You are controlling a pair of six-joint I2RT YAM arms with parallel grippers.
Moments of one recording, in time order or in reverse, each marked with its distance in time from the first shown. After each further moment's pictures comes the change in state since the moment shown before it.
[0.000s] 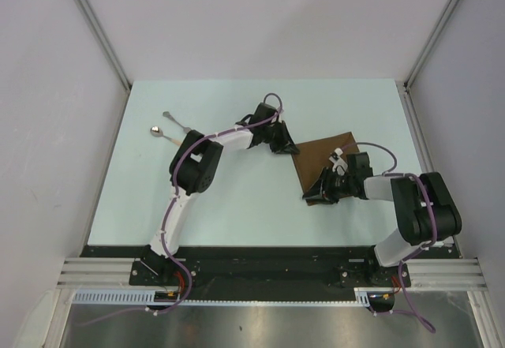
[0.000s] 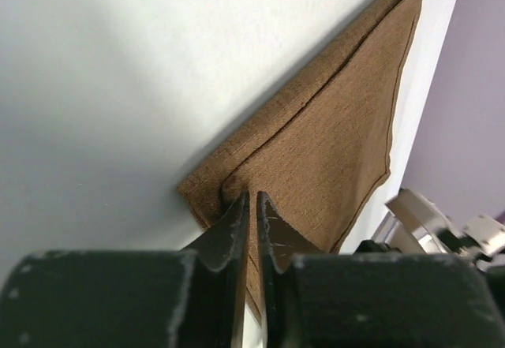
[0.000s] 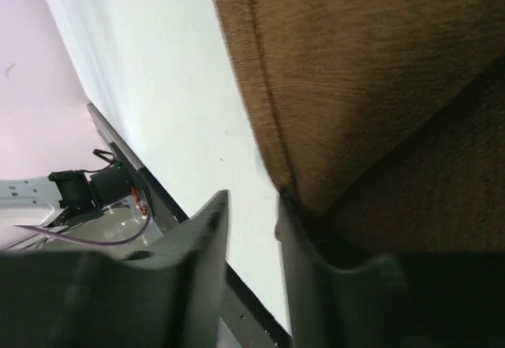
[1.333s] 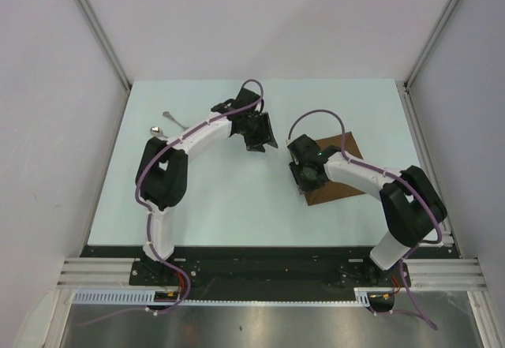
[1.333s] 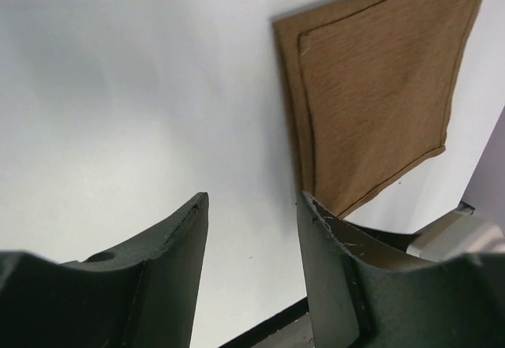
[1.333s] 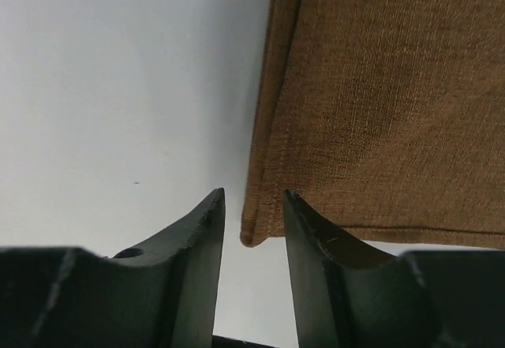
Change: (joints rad) left arm 0.035 -0.364 -0.061 -0.512 -0.282 0.152; right arm 0.477 0.012 0.507 -0.698 0.893 -0.345
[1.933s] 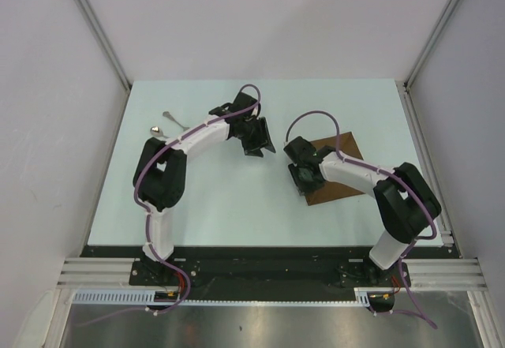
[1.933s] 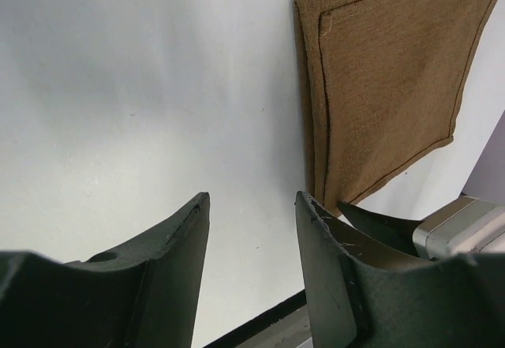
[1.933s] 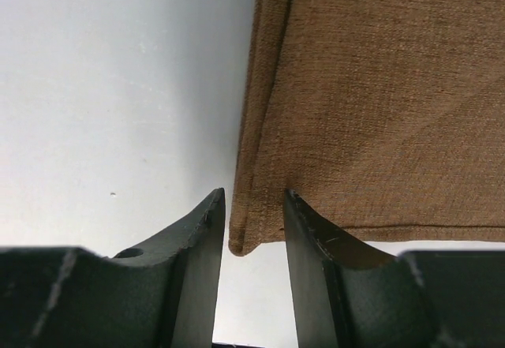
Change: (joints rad) left arm 0.014 -0.031 -0.098 0.020 0.035 -0.010; right arm 0.033 0.069 0.020 -0.032 0.083 -0.001
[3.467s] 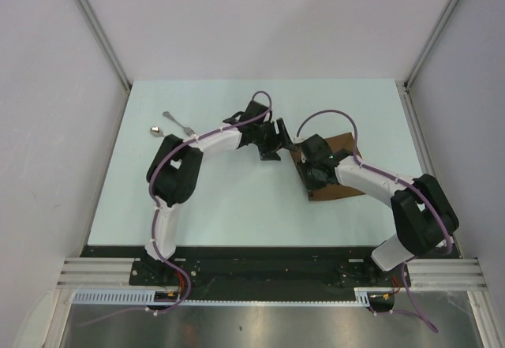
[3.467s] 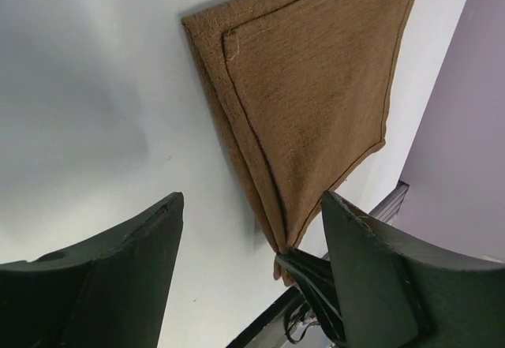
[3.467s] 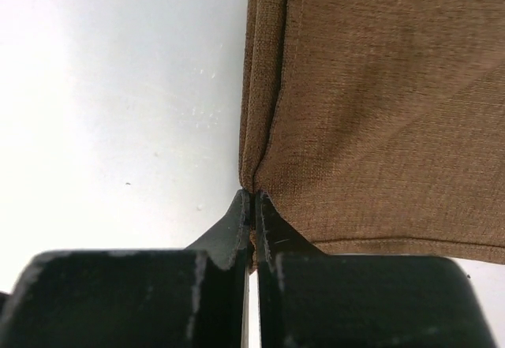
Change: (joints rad) left arm -0.055 0.101 -0.036 0.300 0.131 -0.149; right arm -0.074 -0.123 -0.101 0.108 -0.108 -0.028
